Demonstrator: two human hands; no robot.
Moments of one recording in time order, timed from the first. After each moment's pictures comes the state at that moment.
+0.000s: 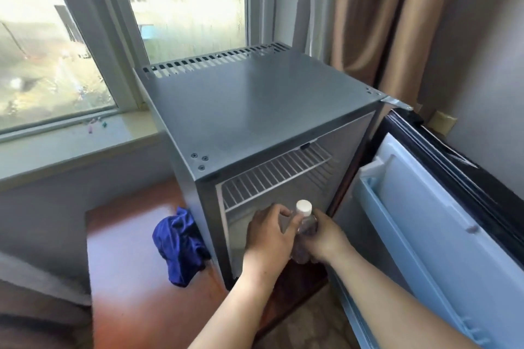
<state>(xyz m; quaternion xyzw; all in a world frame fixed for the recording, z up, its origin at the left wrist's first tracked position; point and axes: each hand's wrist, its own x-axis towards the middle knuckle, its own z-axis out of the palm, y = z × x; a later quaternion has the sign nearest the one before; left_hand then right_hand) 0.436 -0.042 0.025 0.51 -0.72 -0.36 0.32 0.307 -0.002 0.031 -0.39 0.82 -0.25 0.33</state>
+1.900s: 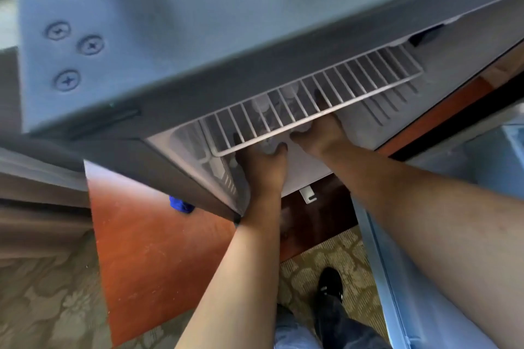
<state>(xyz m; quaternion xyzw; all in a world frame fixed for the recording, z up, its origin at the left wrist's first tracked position) 0.413 -0.141 -0.109 0.72 -0.41 -0.44 0.36 0.291 -0.166 -0.071 -0.48 0.79 -0.23 0.32</state>
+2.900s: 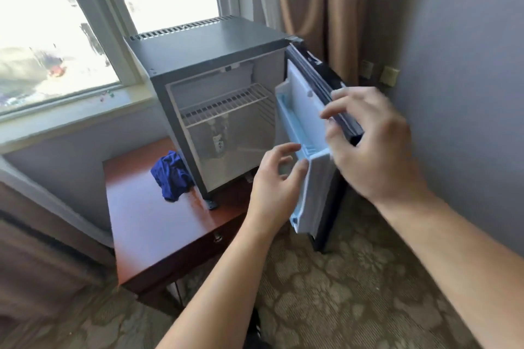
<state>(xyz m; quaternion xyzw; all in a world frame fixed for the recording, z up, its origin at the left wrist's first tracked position) 0.393 0.261 0.111 0.38 -0.68 -0.47 0.42 0.262 0.330 0.200 -0.60 0.63 -0.48 -0.12</state>
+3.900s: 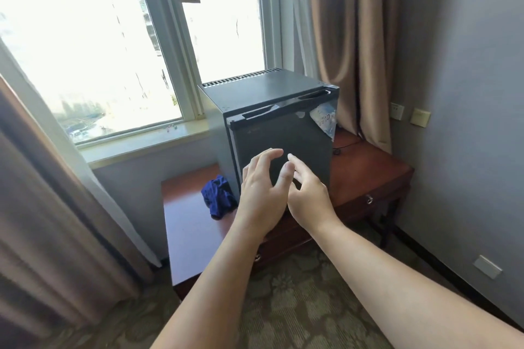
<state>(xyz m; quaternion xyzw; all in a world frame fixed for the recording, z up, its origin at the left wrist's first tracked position) 0.512 0.279 0.179 0.46 -0.74 -0.27 0.42 0.403 0.304 0.163 -0.51 0.63 -0.51 0.28</state>
